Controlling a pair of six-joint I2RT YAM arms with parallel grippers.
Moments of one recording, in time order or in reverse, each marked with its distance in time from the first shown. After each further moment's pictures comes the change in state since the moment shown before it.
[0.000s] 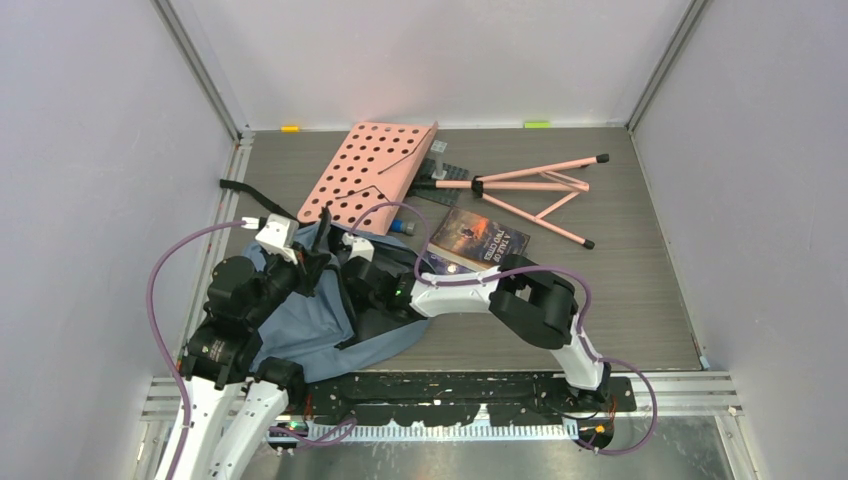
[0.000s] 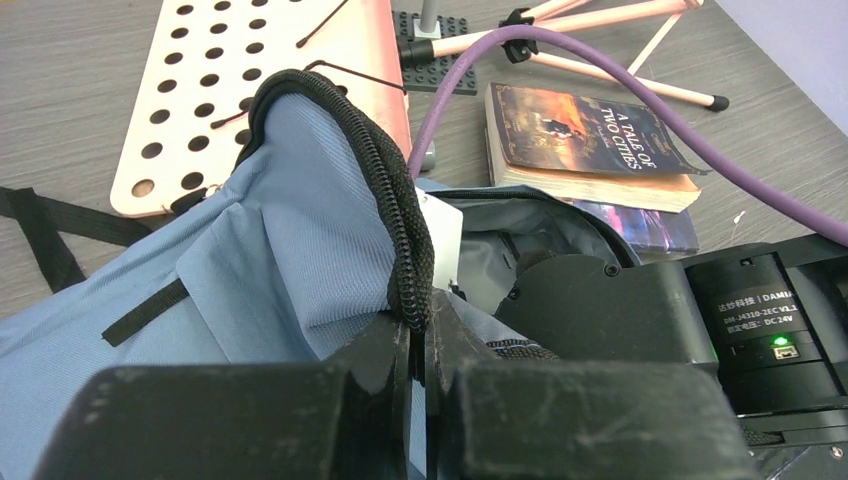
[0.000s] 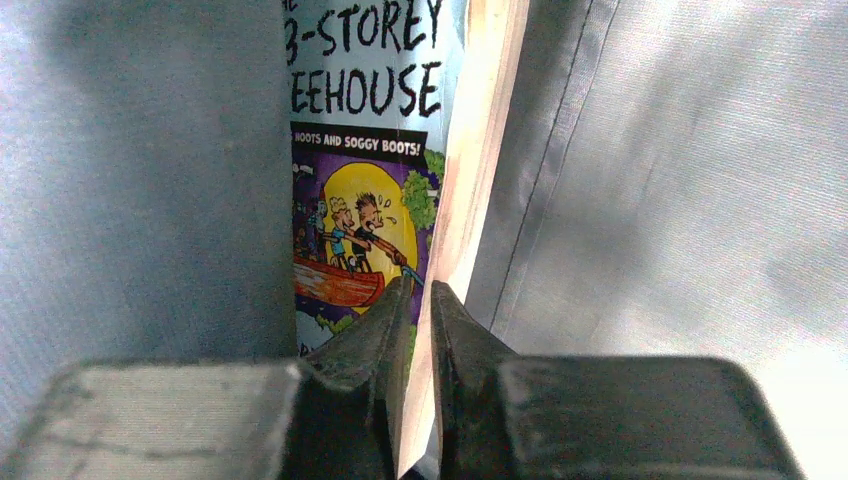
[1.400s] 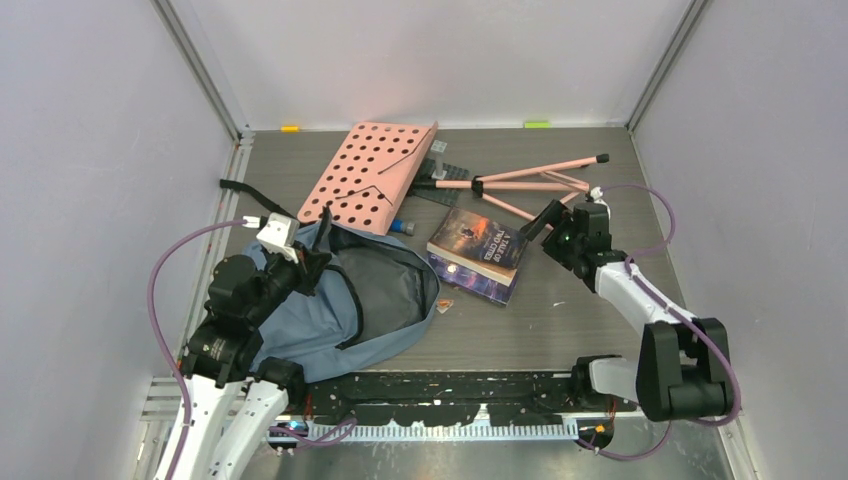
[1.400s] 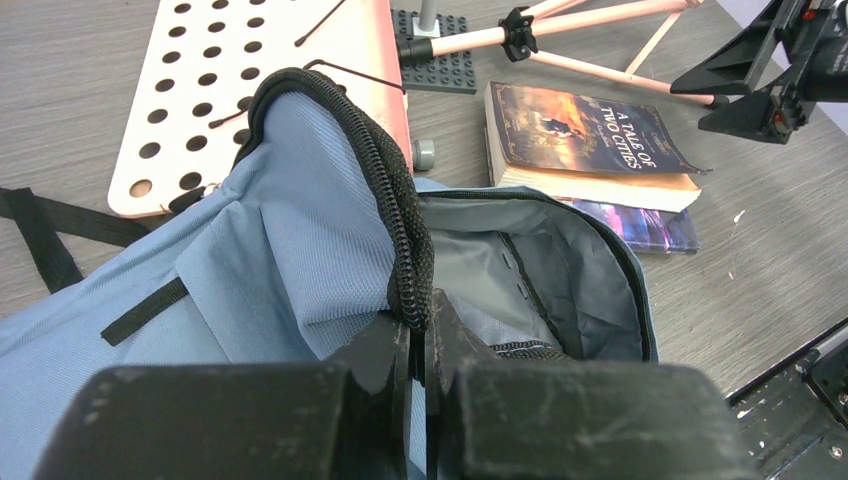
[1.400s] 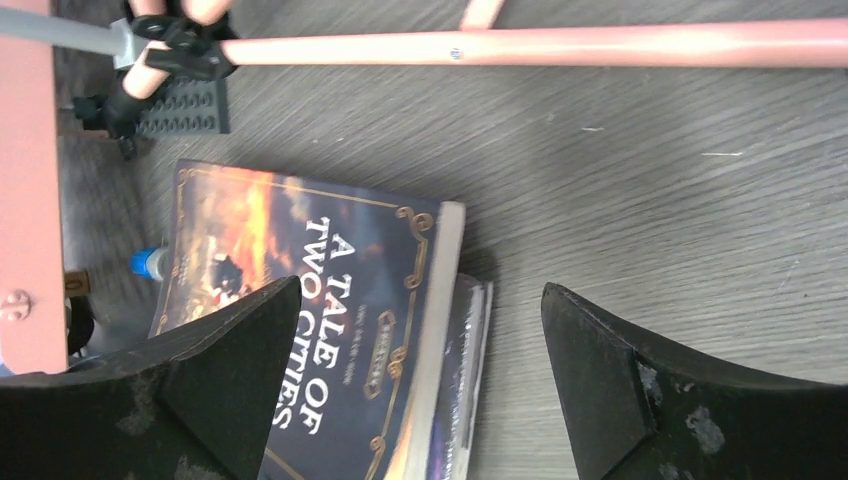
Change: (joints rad) left arm 0.000 0.008 0.000 0.006 0.000 0.000; right arm -1.109 -0.893 -0.773 -0.189 -0.202 -0.173
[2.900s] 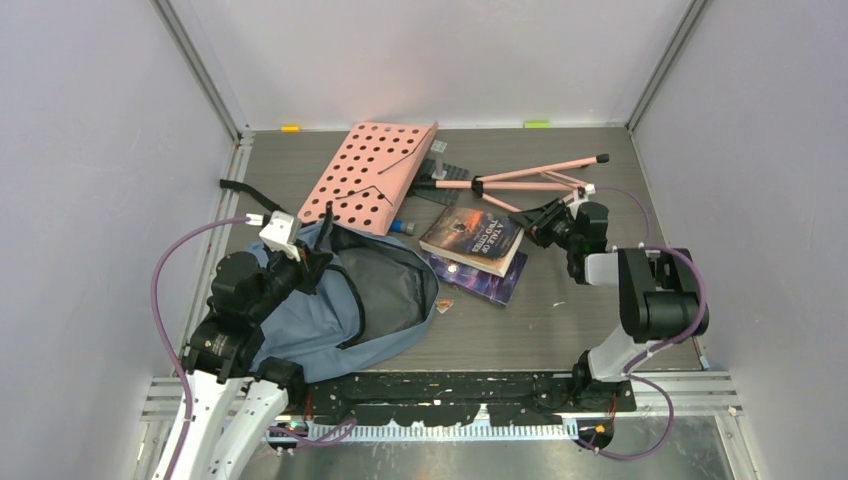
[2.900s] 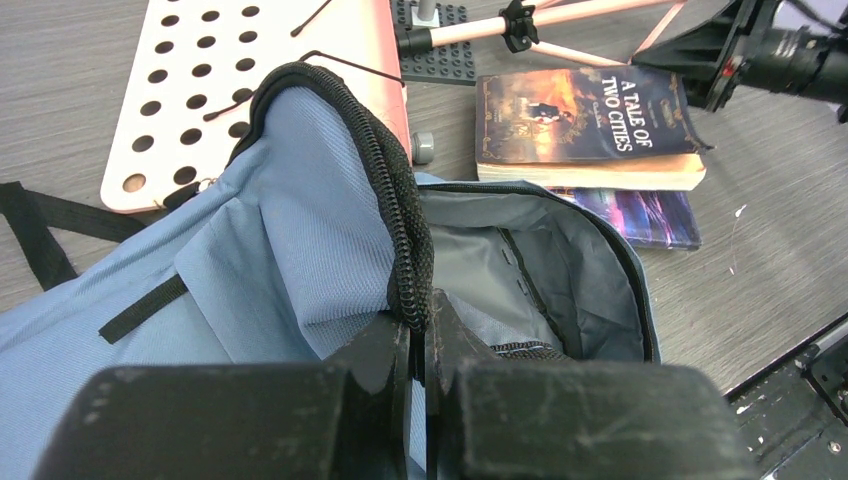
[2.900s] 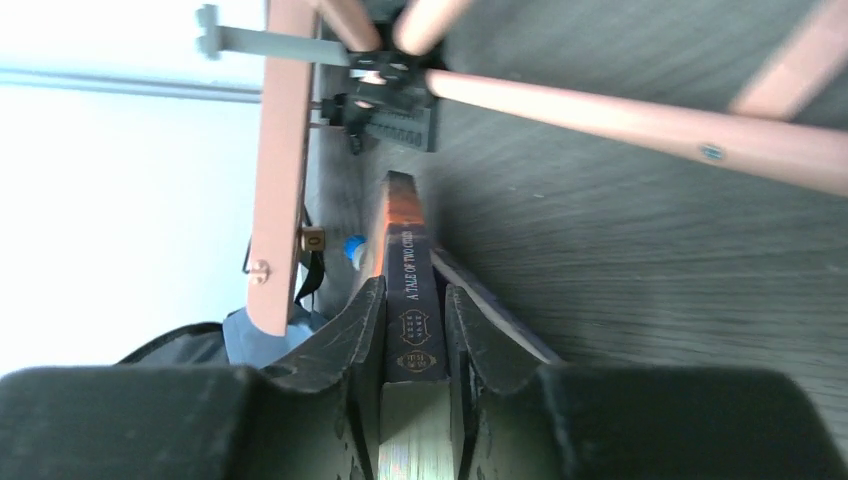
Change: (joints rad) left arm 0.000 0.023 0.000 0.001 0.005 0.000; right arm -0.124 0.476 -0.092 0.839 -0.472 0.318
